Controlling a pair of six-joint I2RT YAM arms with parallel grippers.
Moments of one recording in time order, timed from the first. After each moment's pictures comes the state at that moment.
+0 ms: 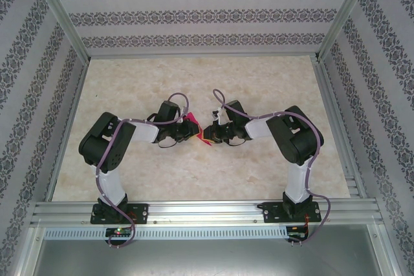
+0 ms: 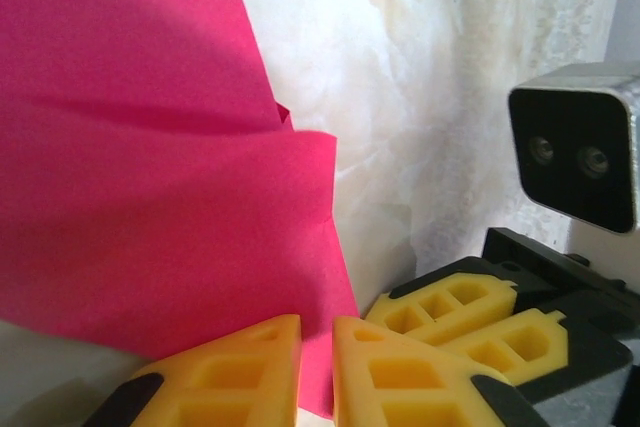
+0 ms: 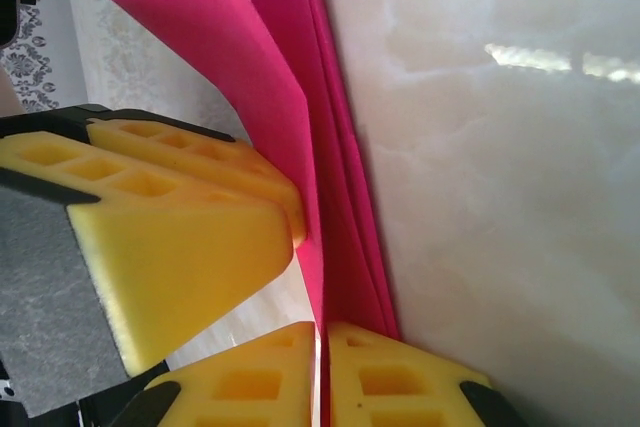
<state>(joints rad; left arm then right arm) -0.47 1.85 0.82 0.20 0.58 -0.90 0.52 1.94 0.88 0.17 -0.76 0.73</state>
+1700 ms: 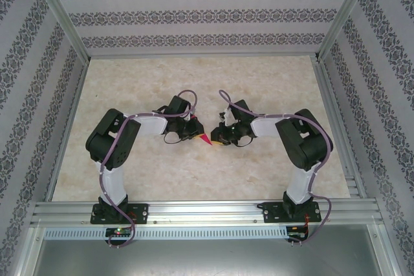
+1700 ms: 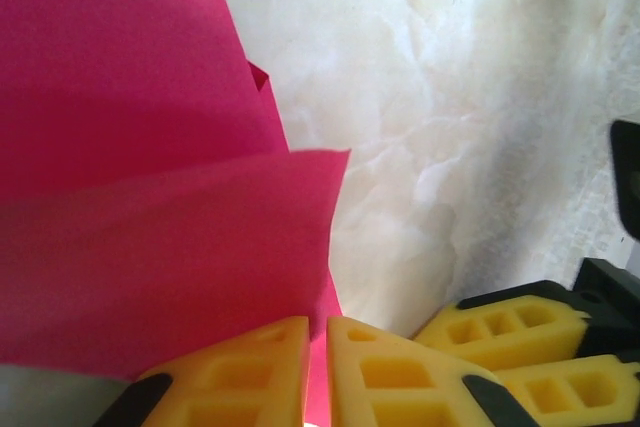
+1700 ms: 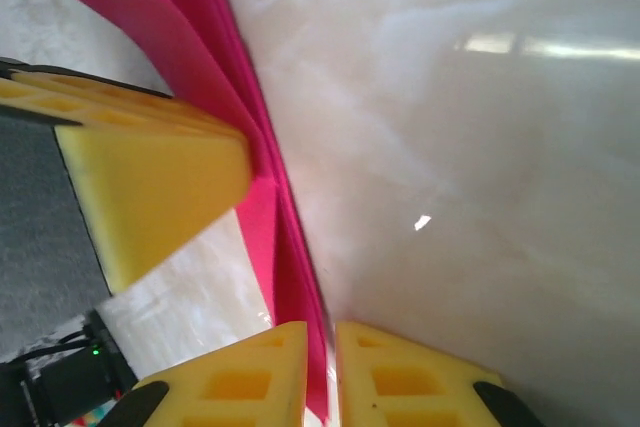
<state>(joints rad) -0.52 1.92 1.02 -0.11 0.52 -0.85 0.48 1.84 0.88 -0.11 -0.68 0.62</state>
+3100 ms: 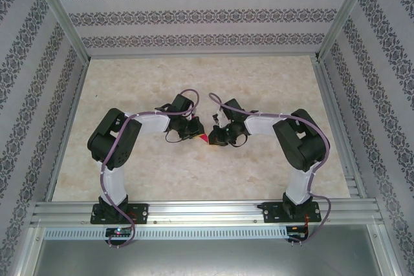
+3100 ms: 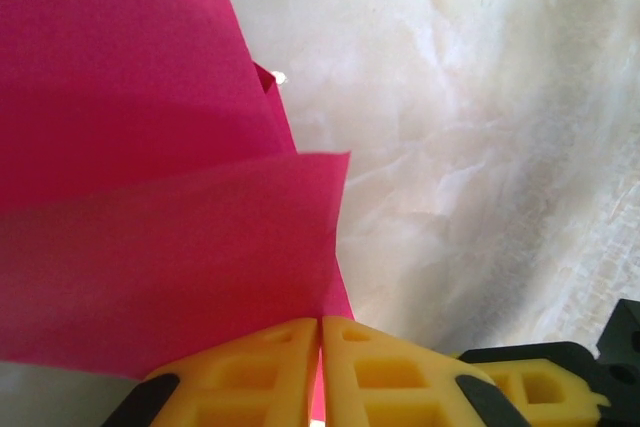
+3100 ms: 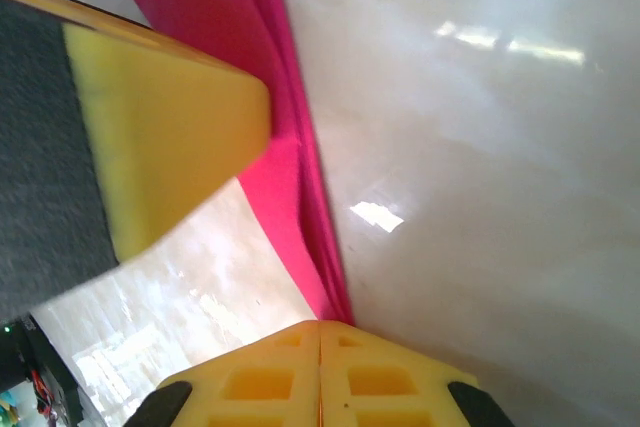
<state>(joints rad) -0.54 1.93 1.07 -0.20 0.47 -0.85 0.55 1.86 0.97 -0.29 -0.59 0.49</state>
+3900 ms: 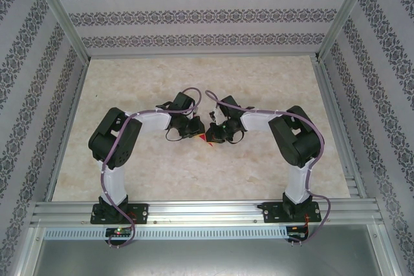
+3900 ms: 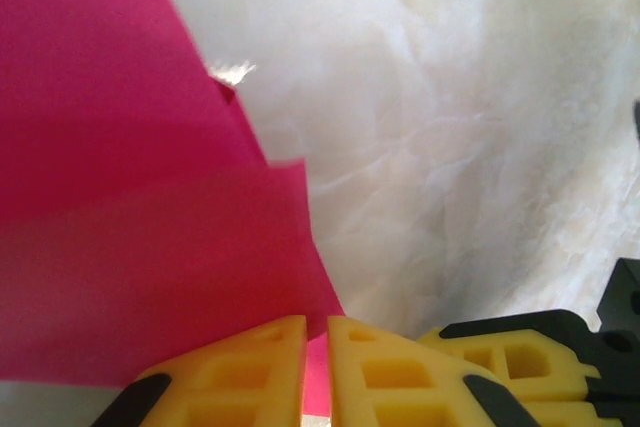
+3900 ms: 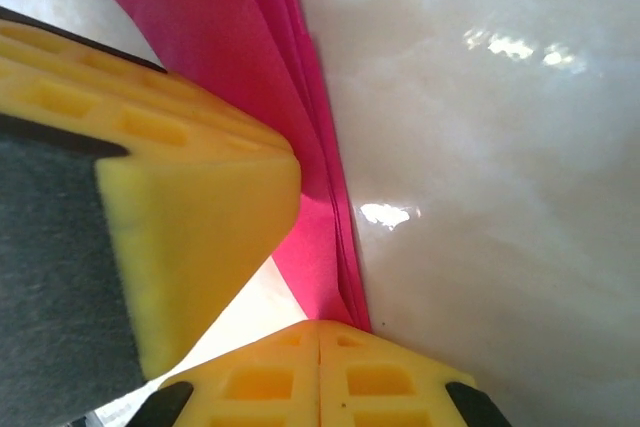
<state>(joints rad) -0.54 1.94 1.13 -0.28 0.46 -0.74 0.55 1.93 1.05 -0.30 -0.60 0.47</state>
